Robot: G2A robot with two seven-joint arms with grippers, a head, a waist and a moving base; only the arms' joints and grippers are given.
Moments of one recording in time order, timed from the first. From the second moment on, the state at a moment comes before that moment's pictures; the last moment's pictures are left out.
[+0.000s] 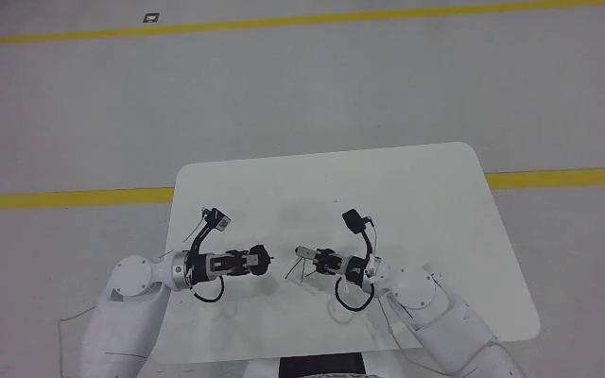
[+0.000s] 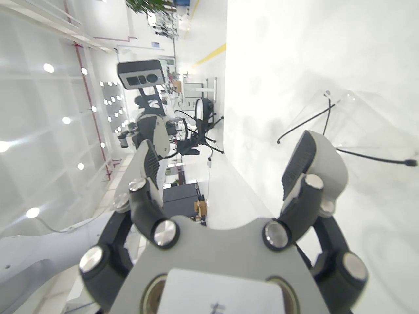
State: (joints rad) left arm 1.56 -1.12 -1.52 -1.59 -0.40 -0.34 -1.39; right arm -1.55 -1.19 1.04 -1.80 -0.14 0.13 0.64
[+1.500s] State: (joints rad) left arm 1.56 -1.12 -1.52 -1.59 -0.40 -0.34 -1.39; right arm -1.40 -1.22 0.84 -1.70 -0.29 0.30 0.65
